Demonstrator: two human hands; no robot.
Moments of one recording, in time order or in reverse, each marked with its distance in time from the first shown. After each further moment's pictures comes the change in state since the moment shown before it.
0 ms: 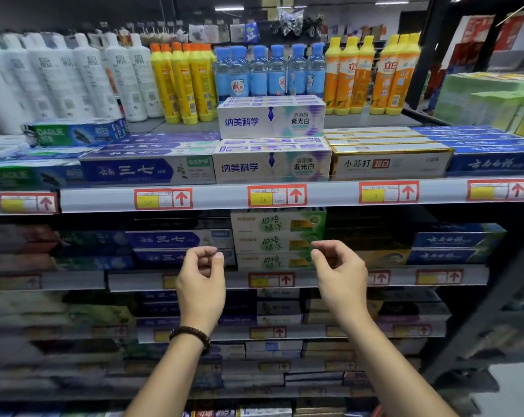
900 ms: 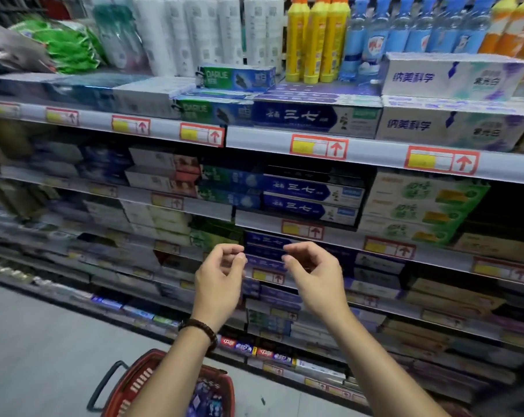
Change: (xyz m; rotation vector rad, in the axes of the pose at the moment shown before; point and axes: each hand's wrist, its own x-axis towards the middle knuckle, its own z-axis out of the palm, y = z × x) left_hand -0.034 -0.065 -0.221 0.081 -0.018 -0.156; right_hand -0.166 -0.054 0.186 0.085 -0.541 0.031
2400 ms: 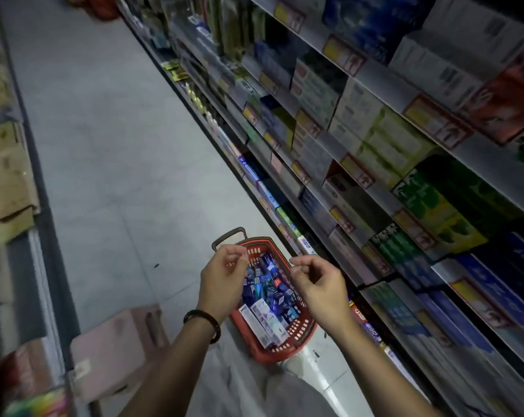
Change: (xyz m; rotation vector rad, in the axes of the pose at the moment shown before) left_hand -0.057 -0.245 -0.248 0.057 0.551 -0.643; right_hand -0.054 0.105 0.351 -0.020 -0.797 0.316
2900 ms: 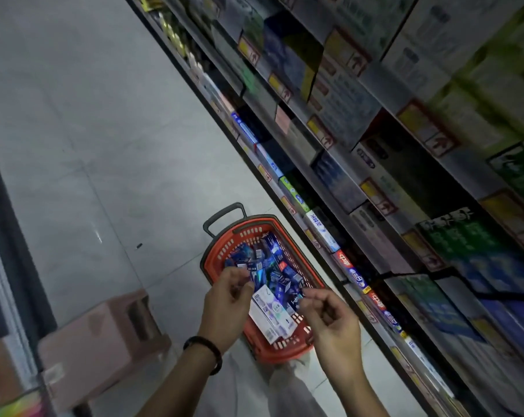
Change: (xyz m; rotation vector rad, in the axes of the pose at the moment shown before) left_hand 0.073 -0.163 0.035 0.070 -0.143 -0.171; right_hand 0.026 0.132 0.064 0.120 0.170 0.233
